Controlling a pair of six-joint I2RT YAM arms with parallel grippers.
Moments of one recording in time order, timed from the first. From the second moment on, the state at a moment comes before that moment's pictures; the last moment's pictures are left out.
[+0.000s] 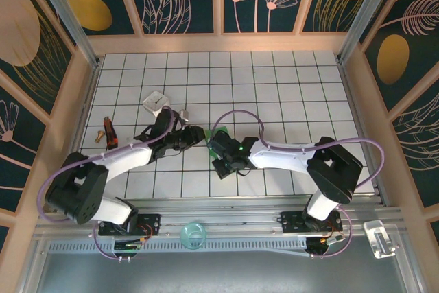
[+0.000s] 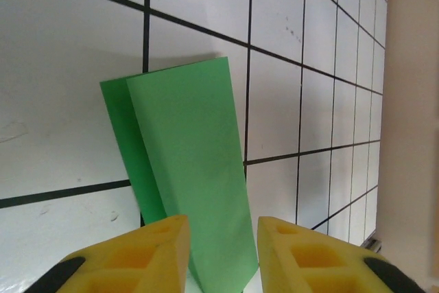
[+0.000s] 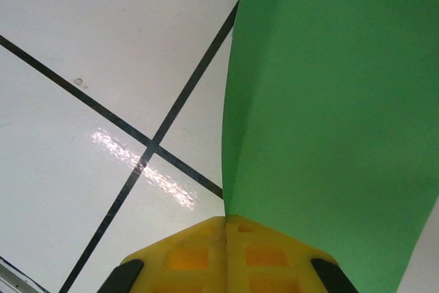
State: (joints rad) left arm -0.52 1.46 0.66 0.09 0.42 -0.95; right arm 1.06 1.64 0.96 -0.49 0.02 0.42
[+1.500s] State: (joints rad) left arm -0.52 1.98 1.11 -0.14 0.54 -0.62; right arm 1.02 1.64 0.87 -0.34 -0.07 0.39
